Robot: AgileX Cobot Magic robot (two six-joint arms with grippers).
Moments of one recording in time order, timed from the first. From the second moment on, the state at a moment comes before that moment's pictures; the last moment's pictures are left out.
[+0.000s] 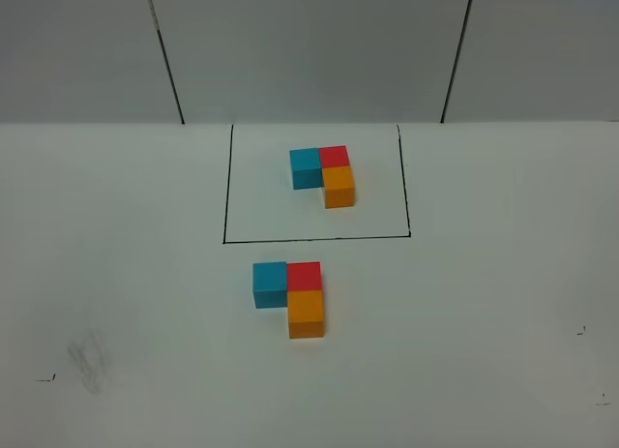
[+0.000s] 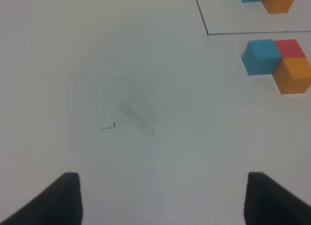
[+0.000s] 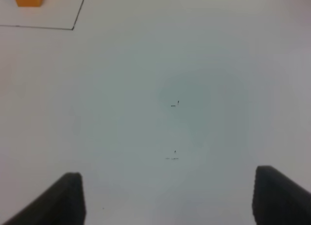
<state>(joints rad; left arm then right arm) 0.07 -0.01 -0.51 -0.17 1.08 0.09 -0.12 0.05 -0.50 0.17 1.08 -0.20</state>
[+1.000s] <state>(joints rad) 0.07 -0.01 -0.51 -0.17 1.08 0.09 -0.09 0.05 -0.50 0.14 1.08 -0.17</state>
